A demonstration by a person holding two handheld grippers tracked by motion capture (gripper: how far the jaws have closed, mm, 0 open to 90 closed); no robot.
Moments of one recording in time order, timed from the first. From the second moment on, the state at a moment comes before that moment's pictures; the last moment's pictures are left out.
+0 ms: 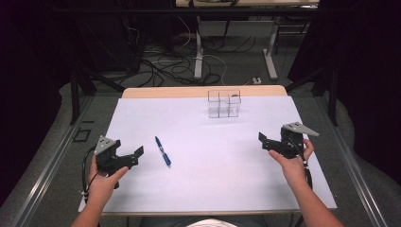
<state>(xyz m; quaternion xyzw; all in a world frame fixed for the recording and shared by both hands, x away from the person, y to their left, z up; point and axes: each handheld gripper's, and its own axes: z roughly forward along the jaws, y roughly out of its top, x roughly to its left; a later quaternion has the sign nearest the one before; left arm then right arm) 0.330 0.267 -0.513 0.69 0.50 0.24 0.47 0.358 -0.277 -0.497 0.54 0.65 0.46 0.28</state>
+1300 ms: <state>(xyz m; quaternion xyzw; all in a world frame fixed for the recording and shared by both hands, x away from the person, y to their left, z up) 0.324 0.263 -0.510 0.69 0.49 0.24 0.47 0.421 -0.222 -0.446 0.32 0.80 0.37 0.35</state>
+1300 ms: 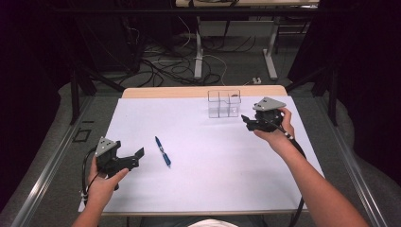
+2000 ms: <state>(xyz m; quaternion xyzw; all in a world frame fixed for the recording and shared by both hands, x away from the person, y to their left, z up) 0.325 0.264 -0.511 0.69 0.50 0.24 0.47 0.467 -0.168 -0.429 0.12 0.91 0.20 0.34</state>
